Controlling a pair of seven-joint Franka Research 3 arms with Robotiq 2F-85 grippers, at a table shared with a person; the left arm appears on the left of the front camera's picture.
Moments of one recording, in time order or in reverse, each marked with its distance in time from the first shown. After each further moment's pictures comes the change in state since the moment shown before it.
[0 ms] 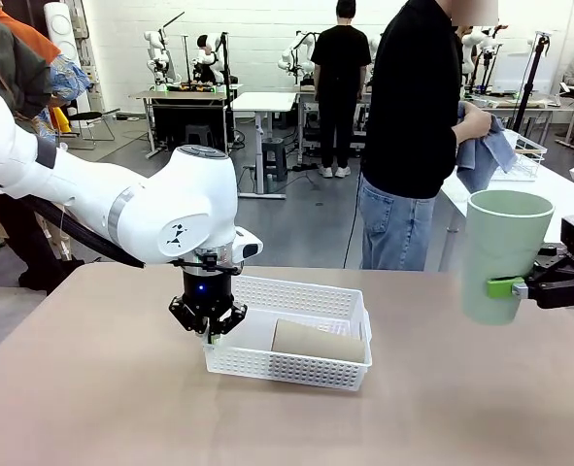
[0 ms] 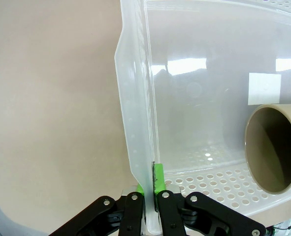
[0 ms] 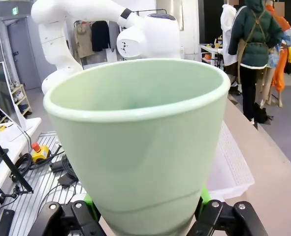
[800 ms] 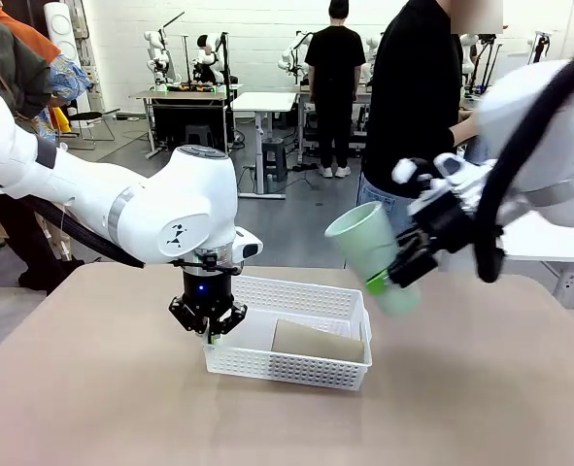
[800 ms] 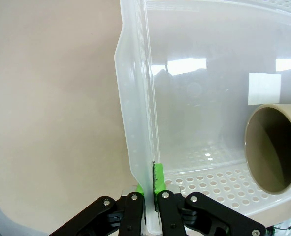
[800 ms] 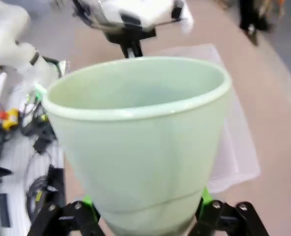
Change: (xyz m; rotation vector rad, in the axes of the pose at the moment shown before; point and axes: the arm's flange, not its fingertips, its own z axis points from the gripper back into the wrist) left arm 0.000 0.000 0.000 0.000 0.000 0.000; right arm 0.064 -0.068 -0.176 -0.078 0.602 -0.113
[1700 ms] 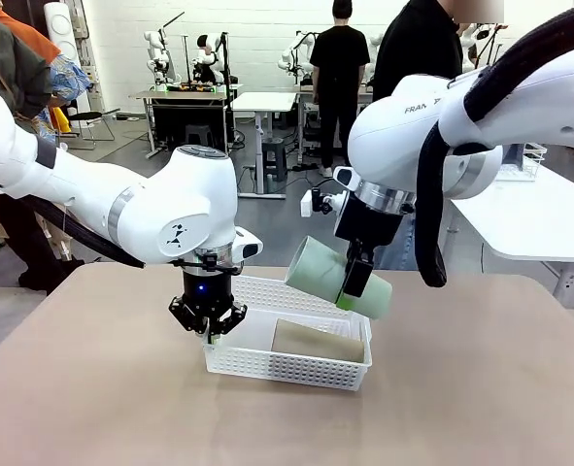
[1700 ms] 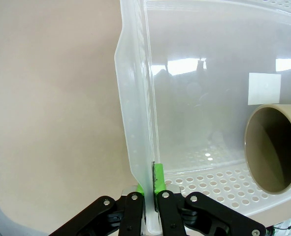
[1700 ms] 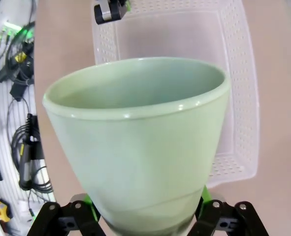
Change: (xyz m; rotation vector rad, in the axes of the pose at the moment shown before) left arm 0.000 0.000 0.000 0.000 0.000 0.000; right arm 0.071 -0.016 -0.066 -0.021 0.460 0.069
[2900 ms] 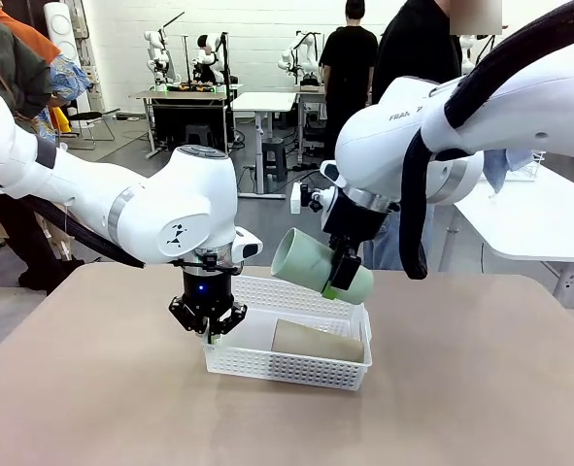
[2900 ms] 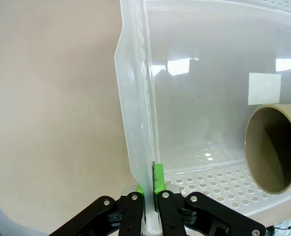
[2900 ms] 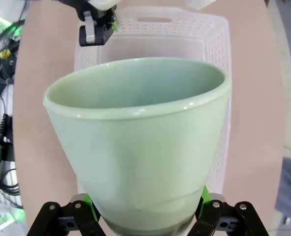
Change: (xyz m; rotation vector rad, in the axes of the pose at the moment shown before) left arm 0.000 0.000 0.000 0.000 0.000 0.000; right arm 0.025 -0.013 -0.012 -0.106 -0.064 0.174
